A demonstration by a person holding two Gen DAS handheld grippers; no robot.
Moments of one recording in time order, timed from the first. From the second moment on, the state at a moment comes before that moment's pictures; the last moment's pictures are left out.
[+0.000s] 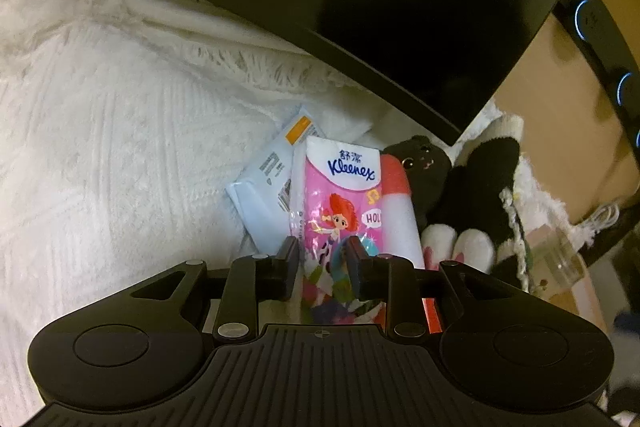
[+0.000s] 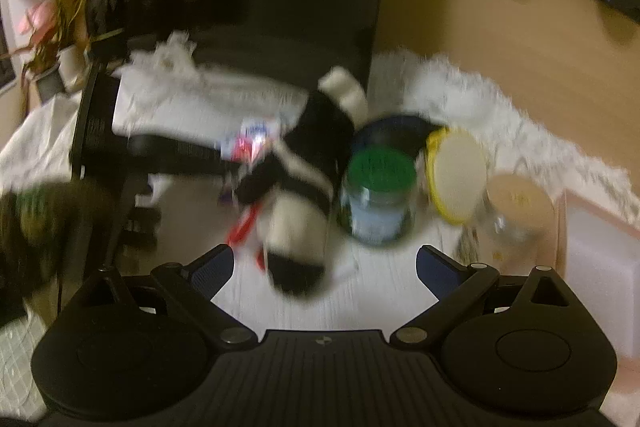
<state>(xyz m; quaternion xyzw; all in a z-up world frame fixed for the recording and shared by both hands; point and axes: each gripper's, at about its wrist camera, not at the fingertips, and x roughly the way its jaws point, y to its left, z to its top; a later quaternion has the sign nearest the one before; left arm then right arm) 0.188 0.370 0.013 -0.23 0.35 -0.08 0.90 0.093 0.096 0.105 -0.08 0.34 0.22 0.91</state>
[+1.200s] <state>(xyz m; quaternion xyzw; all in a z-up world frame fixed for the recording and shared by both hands) 0.175 0.382 0.001 -0.28 0.38 -0.12 0.87 0.165 0.194 0.052 -0.22 0.33 0.22 0.89</state>
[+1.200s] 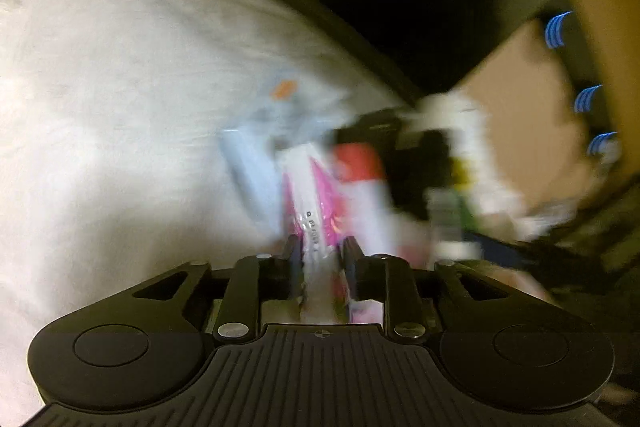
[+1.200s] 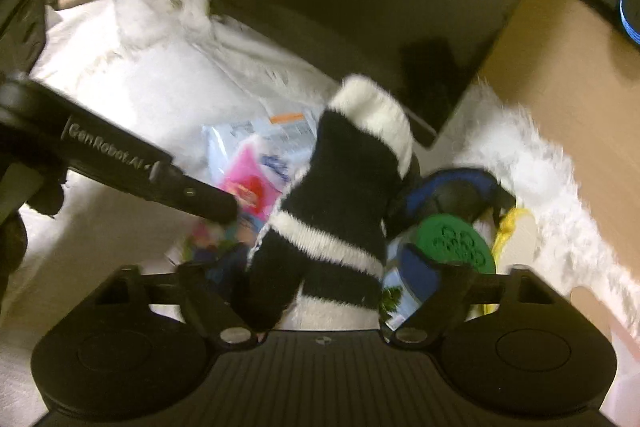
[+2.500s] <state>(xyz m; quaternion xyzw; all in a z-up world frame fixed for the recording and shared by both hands) 0.181 0.270 0.182 -0.21 0.26 -0.24 0.91 0.148 0.024 0.228 -0.05 0.21 0.16 0.96</state>
